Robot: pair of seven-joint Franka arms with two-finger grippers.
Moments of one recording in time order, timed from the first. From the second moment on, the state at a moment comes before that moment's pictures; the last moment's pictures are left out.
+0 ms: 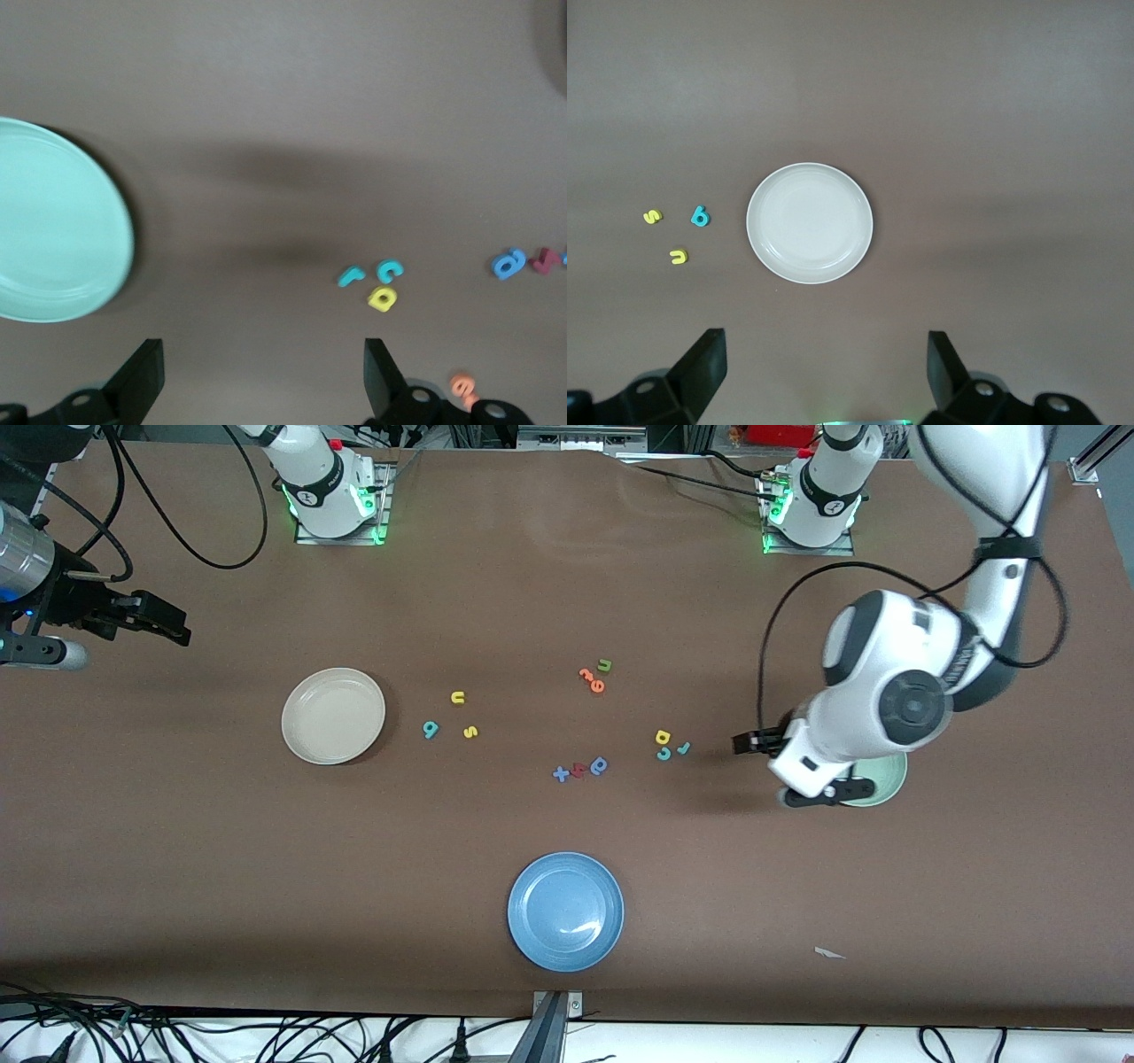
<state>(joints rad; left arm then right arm) -0.27 0.45 -0.06 -1.64 -0.10 1.91 -0.49 -0.01 0.01 0.05 -1.65 0.00 1.56 0.10</state>
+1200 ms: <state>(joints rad) -0.47 0.69 -0.07 -1.75 -0.10 2.28 -0.80 0.09 0.10 0.06 -1.62 0.03 1.63 0.12</state>
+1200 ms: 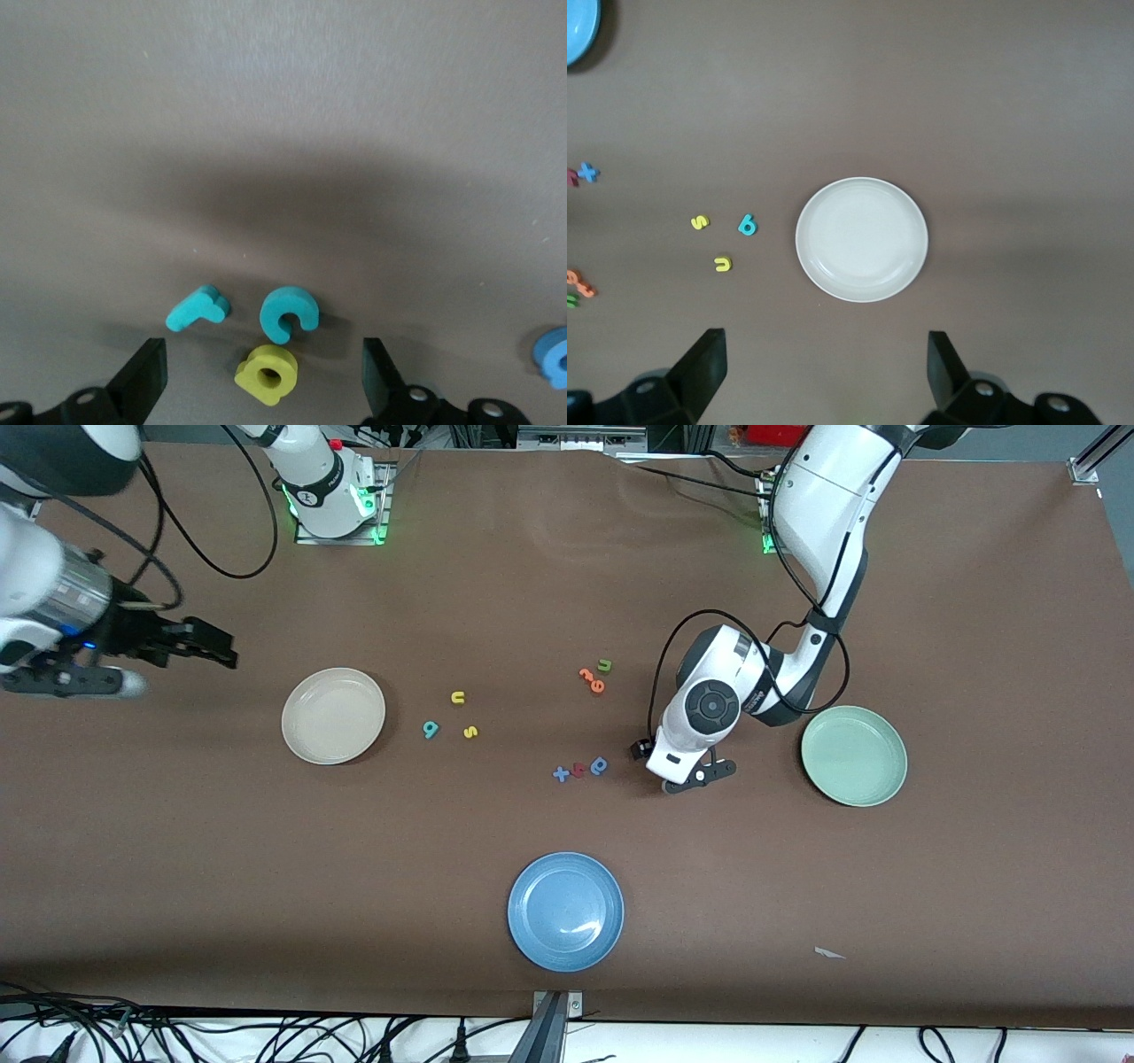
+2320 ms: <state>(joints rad) -0.48 0.68 -0.07 -1.76 -0.10 2.27 -0.85 0.45 0.55 0.07 -1.71 -0.04 2.14 0.46</state>
